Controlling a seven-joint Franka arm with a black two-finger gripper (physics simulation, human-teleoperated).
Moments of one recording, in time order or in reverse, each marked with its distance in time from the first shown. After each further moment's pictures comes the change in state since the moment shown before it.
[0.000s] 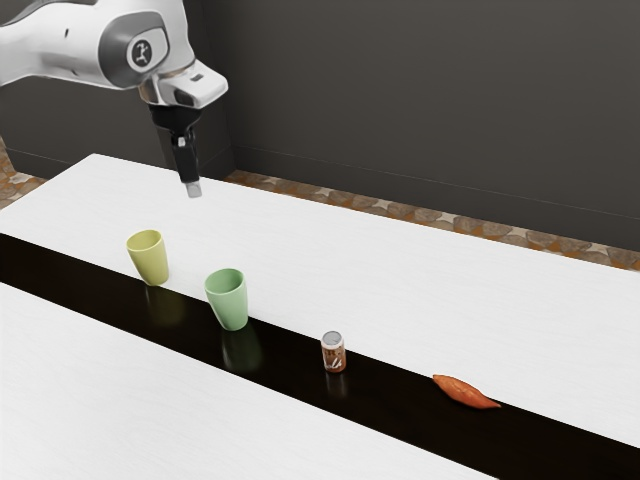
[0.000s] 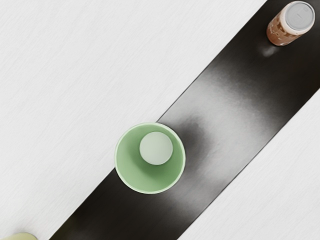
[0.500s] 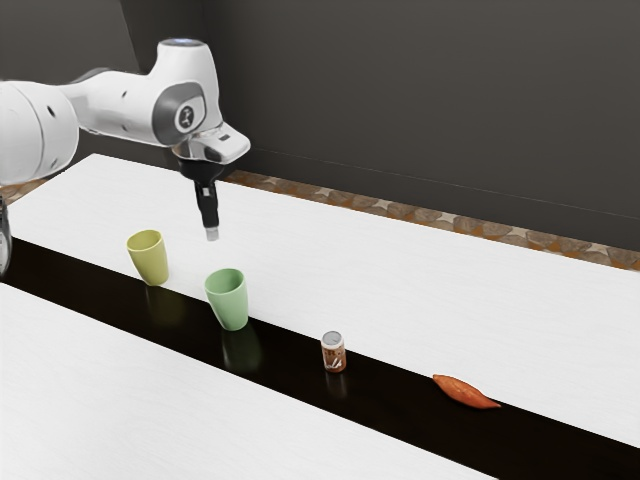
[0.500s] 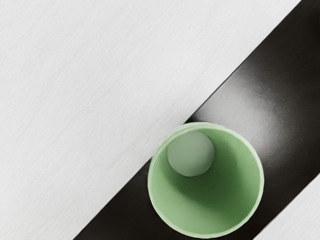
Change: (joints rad) arm 0.059 0.252 0.004 0.036 -0.027 0.128 0.041
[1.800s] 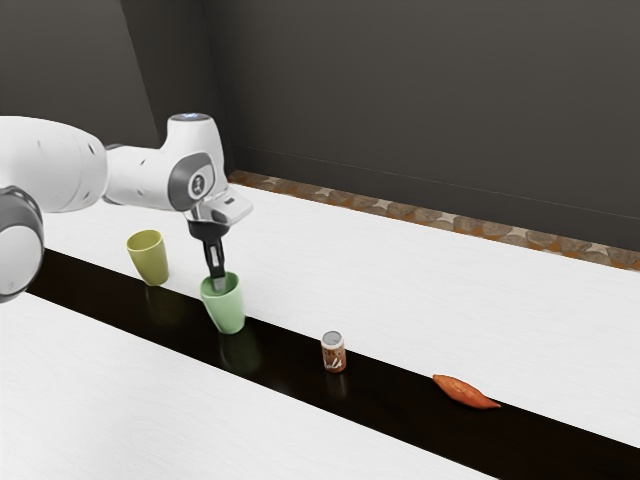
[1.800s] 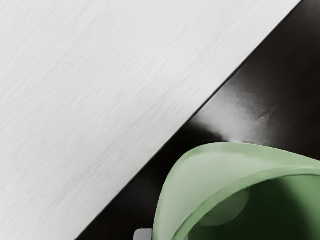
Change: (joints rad) arm 0.029 0.110 -0.005 -0.150 -0.081 0.211 0.061
